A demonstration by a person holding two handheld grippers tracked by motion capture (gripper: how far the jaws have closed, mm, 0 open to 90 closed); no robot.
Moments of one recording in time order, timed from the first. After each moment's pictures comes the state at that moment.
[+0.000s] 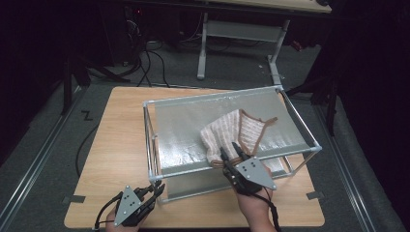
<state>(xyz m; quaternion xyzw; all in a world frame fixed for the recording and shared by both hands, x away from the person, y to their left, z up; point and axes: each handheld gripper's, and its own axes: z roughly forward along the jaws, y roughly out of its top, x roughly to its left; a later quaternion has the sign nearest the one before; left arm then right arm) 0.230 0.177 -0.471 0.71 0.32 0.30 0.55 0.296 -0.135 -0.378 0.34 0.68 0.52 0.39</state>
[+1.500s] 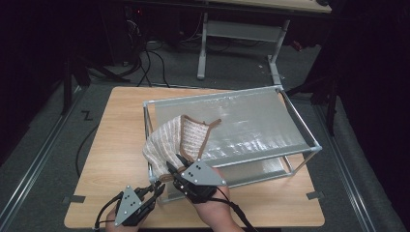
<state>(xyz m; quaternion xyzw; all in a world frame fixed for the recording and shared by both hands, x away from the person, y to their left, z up) 0.230 0.177 -0.471 0.72 0.31 0.30 0.54 0.275 -0.033 -0.367 0.25 0.76 0.54 0.26</state>
